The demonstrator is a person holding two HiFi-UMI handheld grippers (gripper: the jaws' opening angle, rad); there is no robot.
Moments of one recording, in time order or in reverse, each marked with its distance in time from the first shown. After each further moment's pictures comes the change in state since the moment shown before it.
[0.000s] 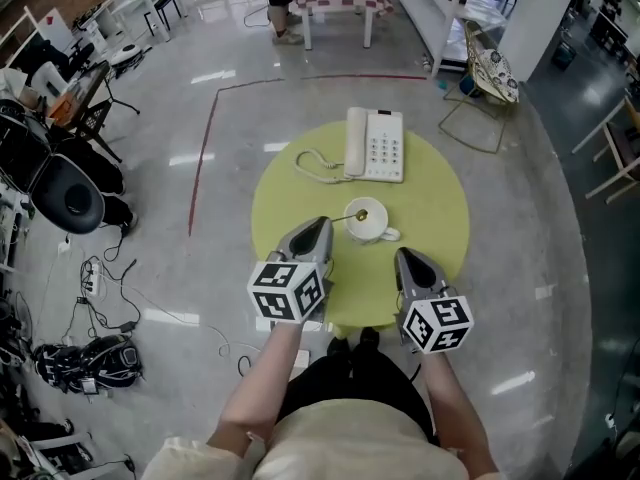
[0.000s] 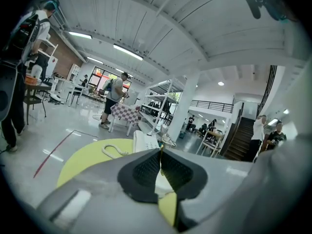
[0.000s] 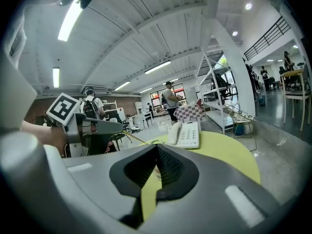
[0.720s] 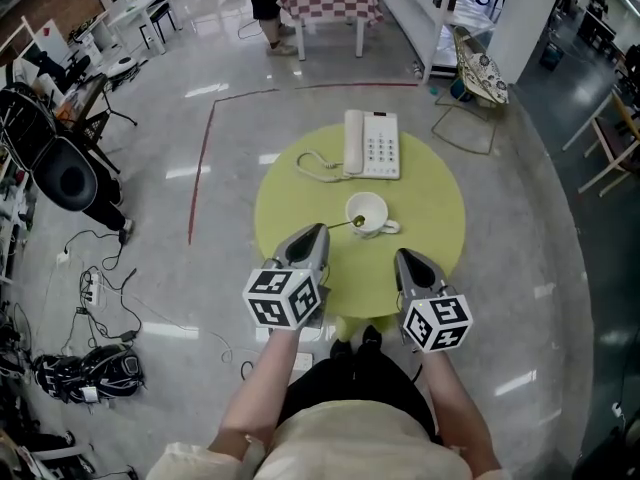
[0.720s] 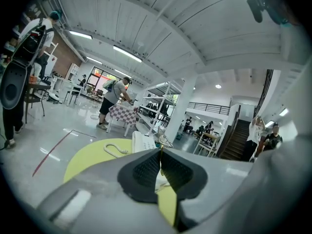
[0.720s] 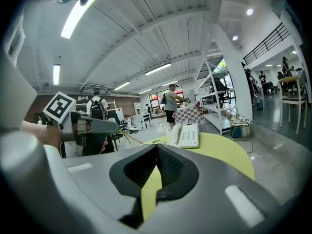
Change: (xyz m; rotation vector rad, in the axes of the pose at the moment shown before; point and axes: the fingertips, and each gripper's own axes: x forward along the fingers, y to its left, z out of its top) left arm -0.041 -0.008 0.000 -0.008 -0.020 -0.034; right arm -0.025 0.022 -0.001 -0.027 -0.019 -0.029
